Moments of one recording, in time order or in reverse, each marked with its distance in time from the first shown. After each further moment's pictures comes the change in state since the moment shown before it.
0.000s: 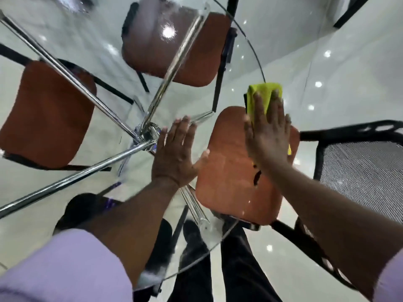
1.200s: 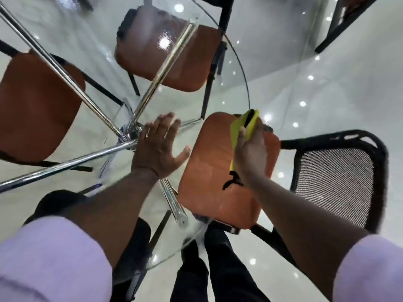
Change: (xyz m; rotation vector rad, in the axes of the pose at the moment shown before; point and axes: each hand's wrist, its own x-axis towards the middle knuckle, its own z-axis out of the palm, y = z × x) left_hand 0.006 -0.007 0.002 0.014 -0.010 0.026; right_hand -0.033 -0.003 -0.013 0.490 -0.052 0.381
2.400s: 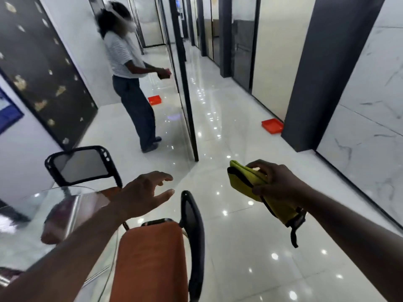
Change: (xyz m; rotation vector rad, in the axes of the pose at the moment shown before) left_hand -0.034 0.486 -0.303 -0.252 -0.057 0.604; right_hand -0.252 0.227 -0.625 -0.025 0.138 -0.189
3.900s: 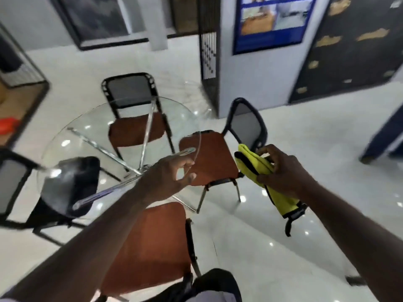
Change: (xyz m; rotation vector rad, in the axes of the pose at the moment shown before) left_hand 0.239 -0.261 -0.012 0.035 0.654 -1.322; right_hand 0.739 -0.325 0.229 -0.209 -0.932 -1.051
